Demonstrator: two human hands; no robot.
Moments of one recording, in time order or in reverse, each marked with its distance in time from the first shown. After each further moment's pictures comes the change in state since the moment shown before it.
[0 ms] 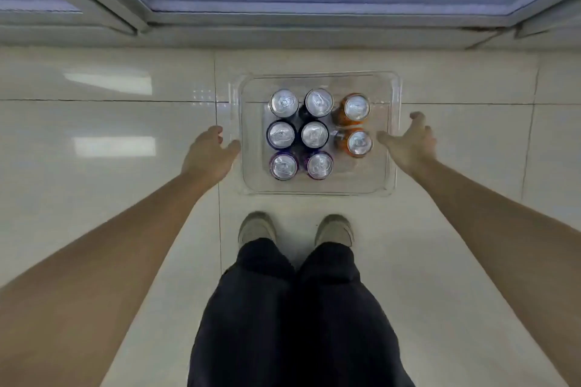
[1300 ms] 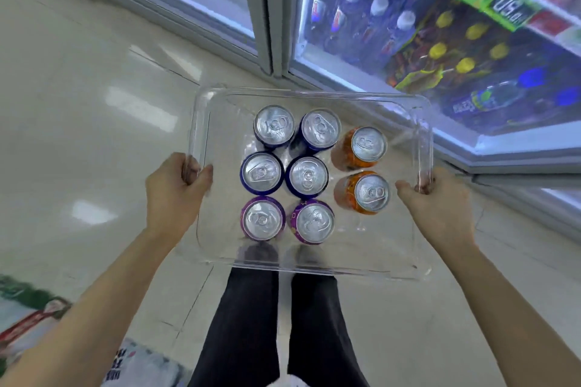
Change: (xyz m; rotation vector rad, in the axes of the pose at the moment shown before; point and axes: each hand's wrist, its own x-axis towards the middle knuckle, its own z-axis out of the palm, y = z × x) left_hand -0.278 -0.032 -0.174 -0.460 0.674 -0.045; right_hand -0.250 -0.132 -0.176 -0.057 0.103 -0.666
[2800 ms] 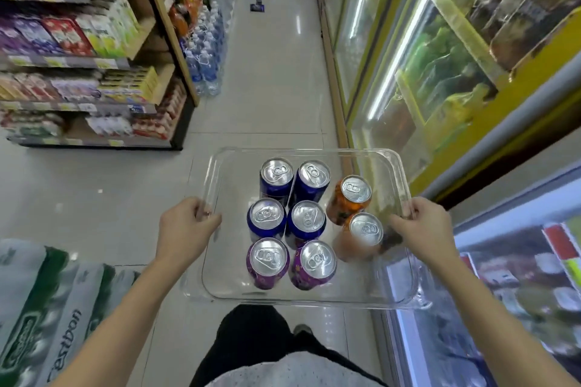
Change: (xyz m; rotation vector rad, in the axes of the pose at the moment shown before) left_hand 0.253 -0.123 -0.653 -0.106 0.843 -0.616; right_hand -0.026 -0.946 0.204 -0.099 -0.450 -1.077
